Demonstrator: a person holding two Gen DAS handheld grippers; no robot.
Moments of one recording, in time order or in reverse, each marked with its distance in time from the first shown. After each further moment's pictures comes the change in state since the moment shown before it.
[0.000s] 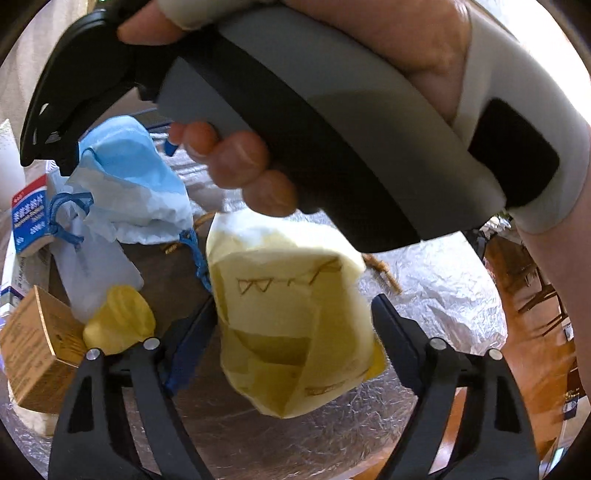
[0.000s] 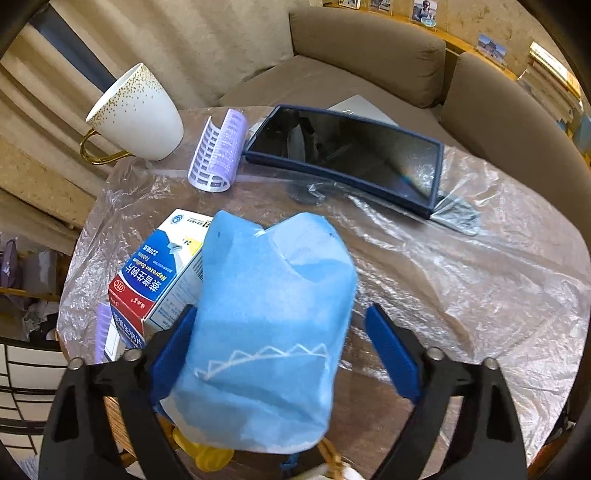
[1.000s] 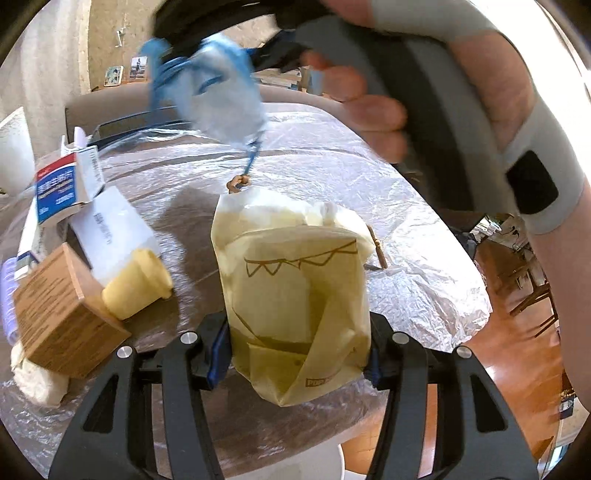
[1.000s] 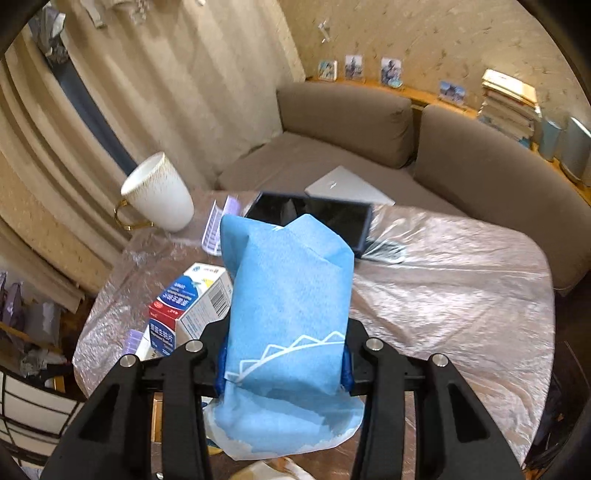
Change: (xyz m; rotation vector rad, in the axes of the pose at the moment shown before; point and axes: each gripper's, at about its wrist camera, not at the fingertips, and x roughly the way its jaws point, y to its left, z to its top) left arm -0.055 0.060 -0.019 -0.011 -0.045 -0.031; right arm -0.099 -0.021 -0.043 0.055 -0.364 -0.019
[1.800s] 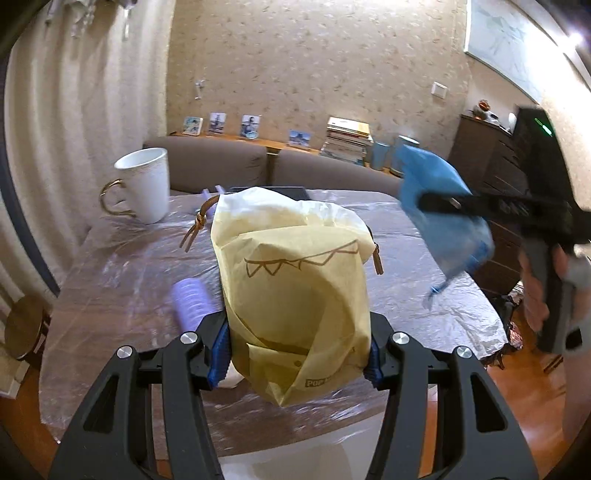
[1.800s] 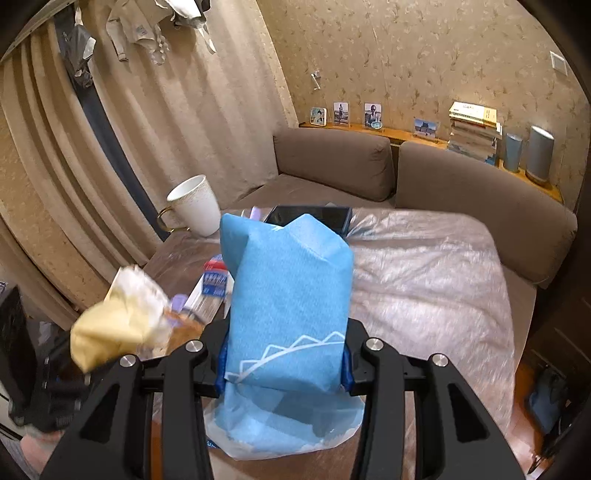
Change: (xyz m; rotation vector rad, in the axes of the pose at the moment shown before) left arm -0.109 0.043 -0.032 -0.091 -0.261 0.219; right arm -0.103 0.026 -0.108 0.008 -0.172 -0.014
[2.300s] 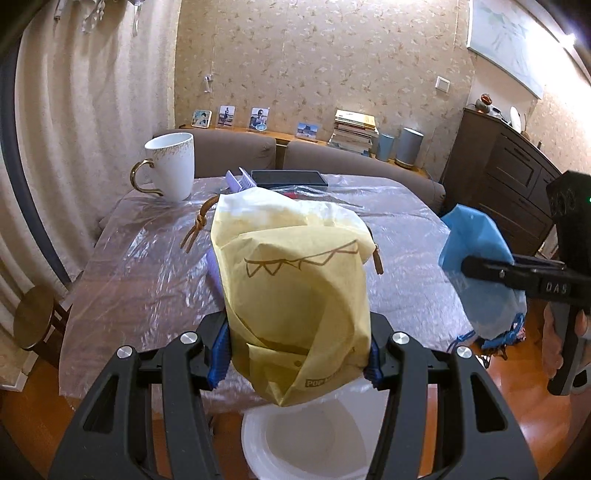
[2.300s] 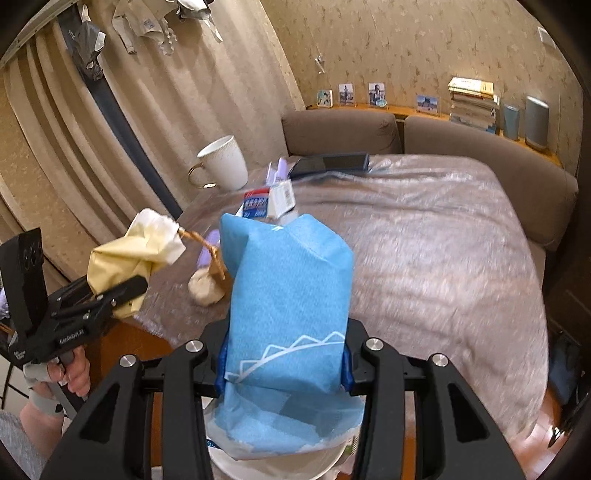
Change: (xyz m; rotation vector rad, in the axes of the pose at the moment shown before) left arm -0.043 0.017 -0.032 0.011 0.022 0.011; right arm -0.030 0.036 -0.096 0.032 0.045 0.036
